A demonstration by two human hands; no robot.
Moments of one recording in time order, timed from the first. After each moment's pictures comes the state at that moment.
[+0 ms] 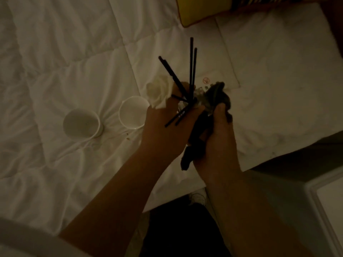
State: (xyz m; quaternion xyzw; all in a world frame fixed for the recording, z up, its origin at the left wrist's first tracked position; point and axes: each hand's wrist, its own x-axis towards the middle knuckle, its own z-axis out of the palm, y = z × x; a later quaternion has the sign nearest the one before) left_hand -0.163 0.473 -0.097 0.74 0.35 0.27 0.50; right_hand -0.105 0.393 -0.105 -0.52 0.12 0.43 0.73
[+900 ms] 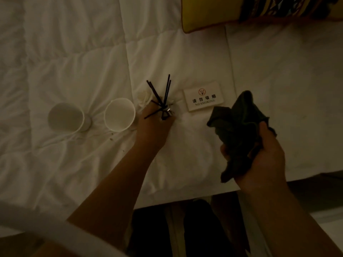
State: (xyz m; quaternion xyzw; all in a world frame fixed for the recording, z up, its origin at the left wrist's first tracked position) left_hand -0.125 0.486 -0.193 0.67 0.55 0.20 0.47; right_hand 0.017 0.334 -0.115 -0.52 0.15 0.49 0.69
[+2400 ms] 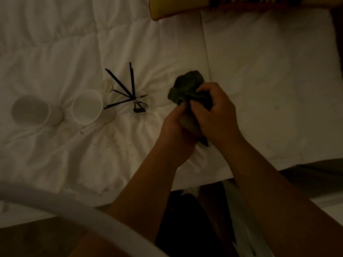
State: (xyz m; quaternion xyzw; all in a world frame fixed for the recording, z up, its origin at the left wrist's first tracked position) left_hand -0.026 0.404 -0.151 0.09 0.45 0.17 0.87; right_hand 0.069 0.371 -0.149 -0.78 -0.37 0.30 0.41
